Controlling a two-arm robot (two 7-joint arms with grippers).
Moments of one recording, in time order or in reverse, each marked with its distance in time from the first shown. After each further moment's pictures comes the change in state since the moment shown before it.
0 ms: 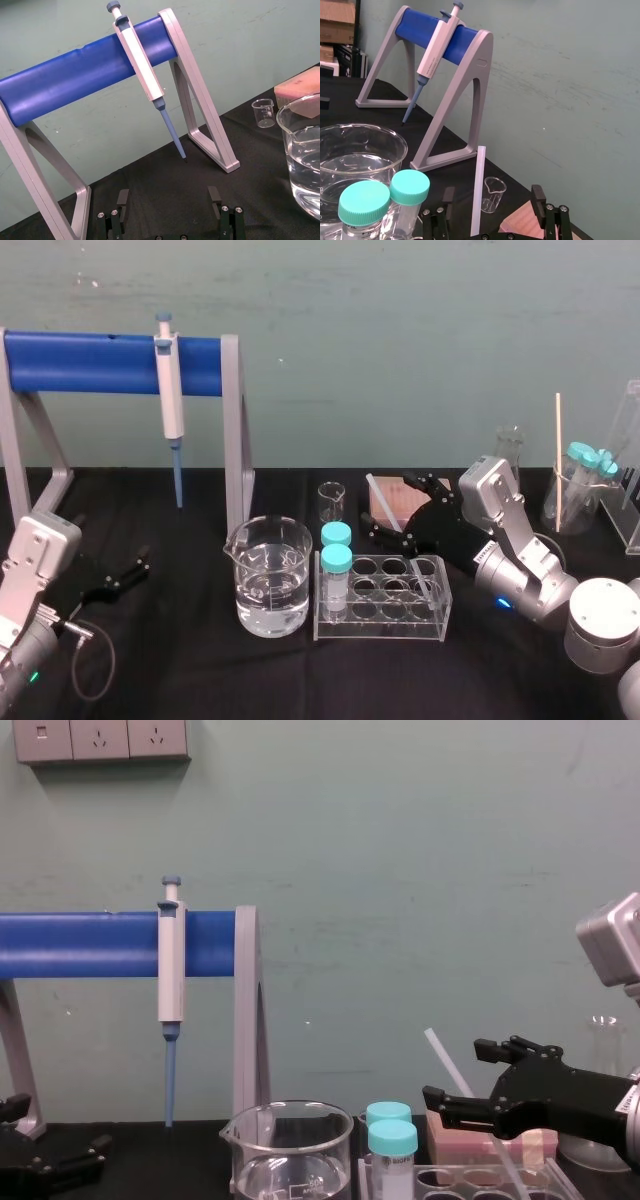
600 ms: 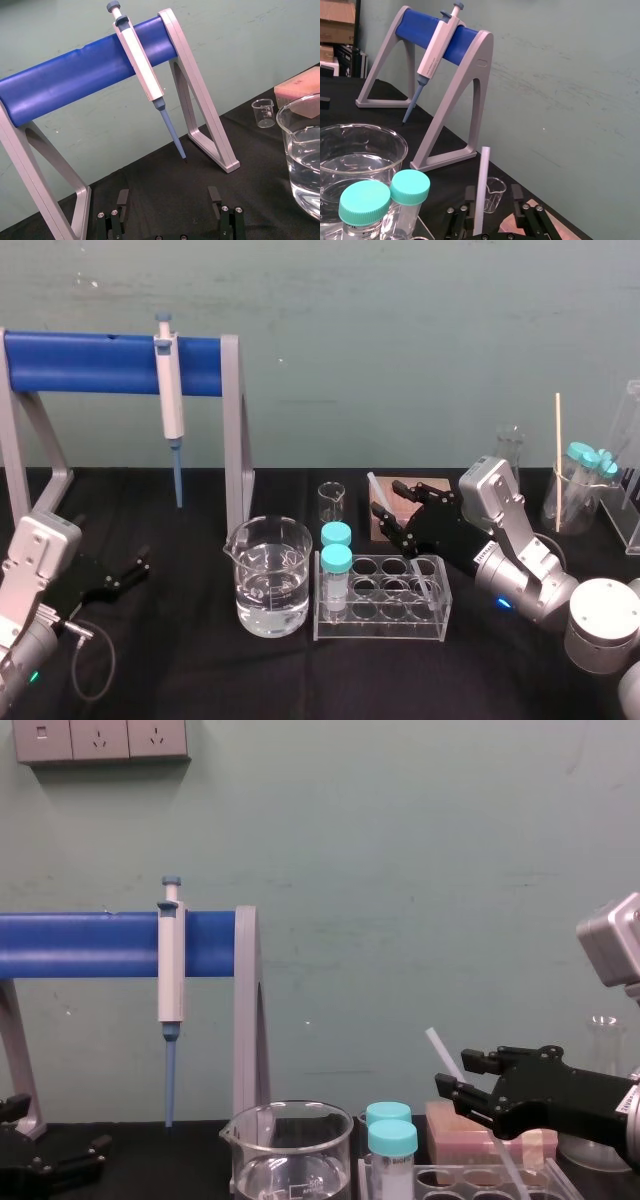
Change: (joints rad) left arm 0.000 0.000 0.000 0.000 0.000 0.000 0.000; right arm -0.001 0.001 -0.001 -0.002 0.000 -0.001 -0.001
